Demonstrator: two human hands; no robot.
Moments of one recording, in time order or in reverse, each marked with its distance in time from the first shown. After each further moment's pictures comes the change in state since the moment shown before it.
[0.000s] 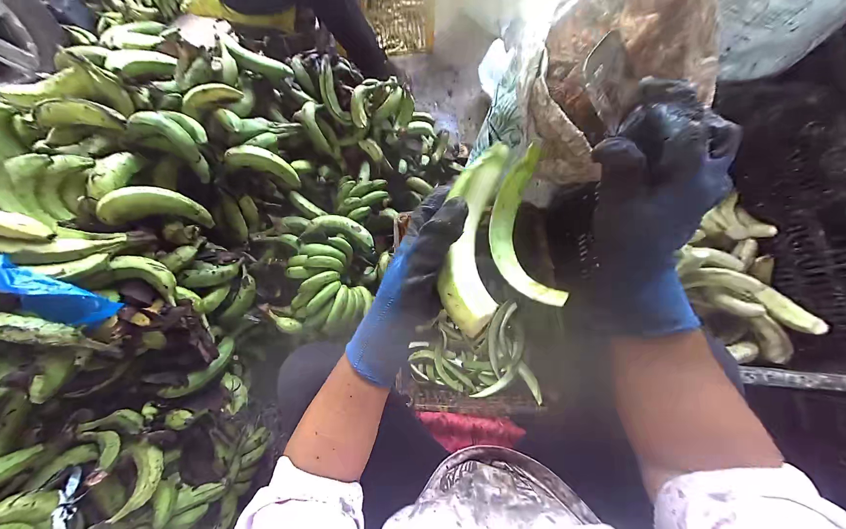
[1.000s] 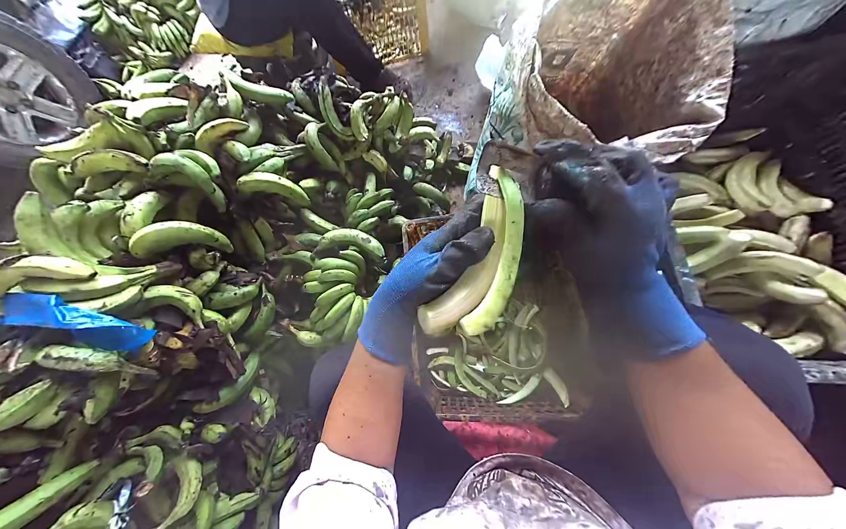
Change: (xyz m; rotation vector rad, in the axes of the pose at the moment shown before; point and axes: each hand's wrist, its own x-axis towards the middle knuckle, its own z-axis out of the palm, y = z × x) left_hand 0.015 0.011 -0.014 0.388 -0.256 -0.105; right_hand -0.020 -0.012 0.003 0.108 -0.186 -0.098
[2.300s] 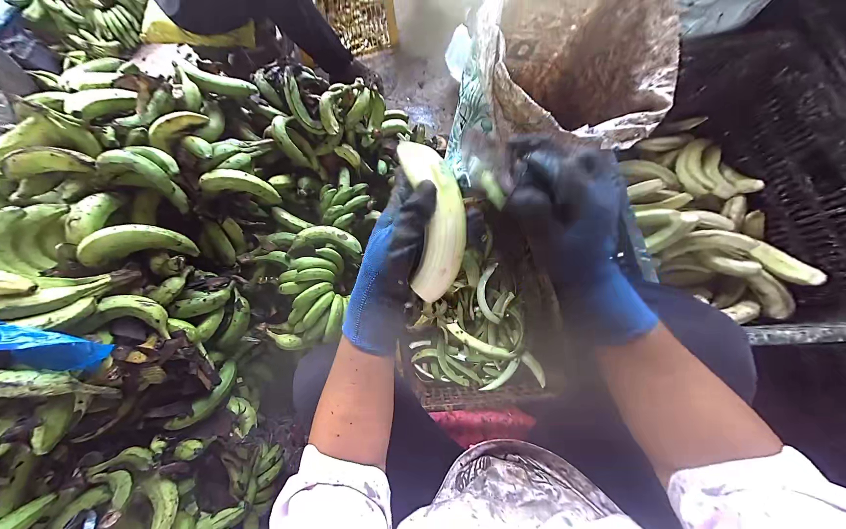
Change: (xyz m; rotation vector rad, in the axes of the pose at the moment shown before) left_hand 0.020 -0.004 0.004 -0.213 0.185 0.168; right_hand -0.012 0.000 0.004 0.073 0.006 0.034
